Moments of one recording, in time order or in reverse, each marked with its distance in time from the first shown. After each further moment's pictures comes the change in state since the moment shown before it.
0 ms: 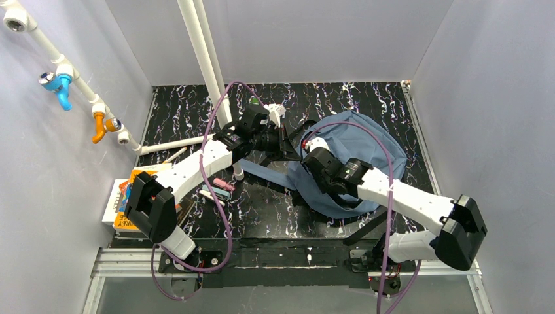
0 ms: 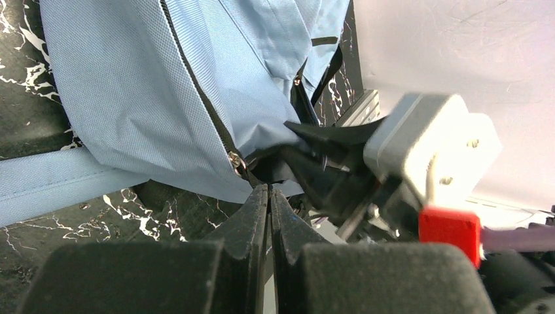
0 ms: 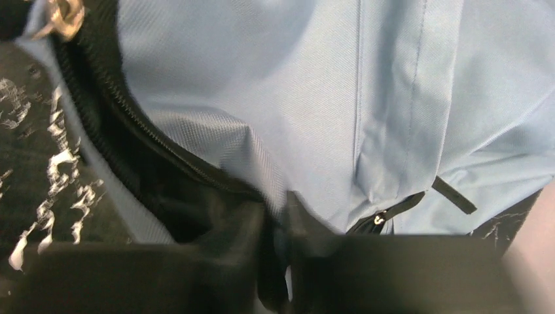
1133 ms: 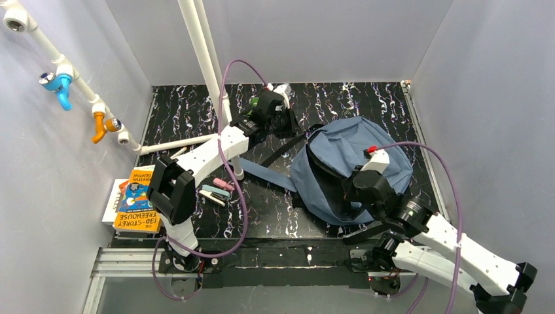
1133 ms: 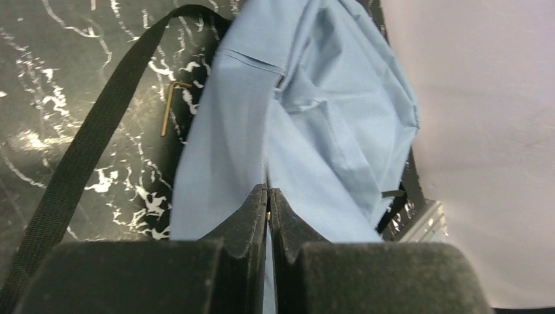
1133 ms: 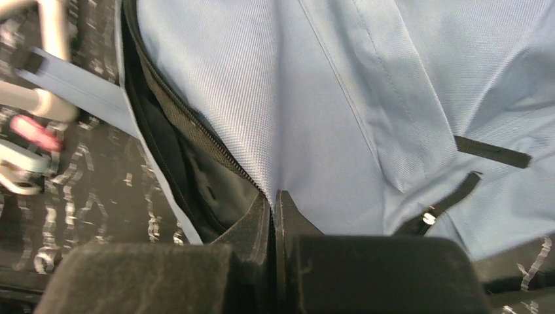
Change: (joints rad) left arm -0.019 0.208 0.238 0.055 -0.381 0.105; right arm 0.003 -0.613 -0.274 0.064 0.100 0.467
